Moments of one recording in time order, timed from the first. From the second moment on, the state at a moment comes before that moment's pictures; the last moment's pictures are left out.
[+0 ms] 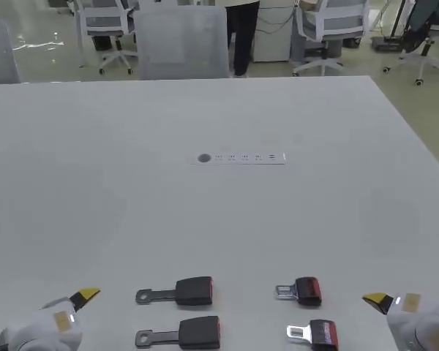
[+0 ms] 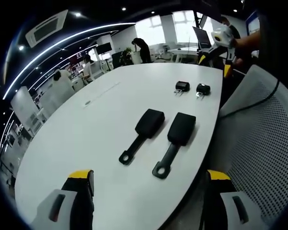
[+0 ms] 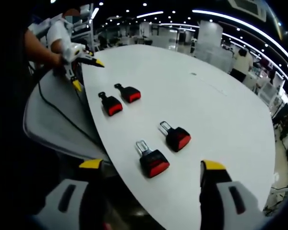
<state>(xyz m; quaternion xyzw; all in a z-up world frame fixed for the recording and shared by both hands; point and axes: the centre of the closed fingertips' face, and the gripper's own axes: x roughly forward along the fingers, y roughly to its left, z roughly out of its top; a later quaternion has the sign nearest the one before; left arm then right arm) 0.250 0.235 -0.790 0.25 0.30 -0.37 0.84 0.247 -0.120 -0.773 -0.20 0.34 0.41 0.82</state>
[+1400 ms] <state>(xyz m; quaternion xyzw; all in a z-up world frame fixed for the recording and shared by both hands) 0.251 0.233 -0.783 0.27 0.28 -0.38 0.84 0.248 -0.115 -0.781 -0.23 0.35 0.42 0.81</state>
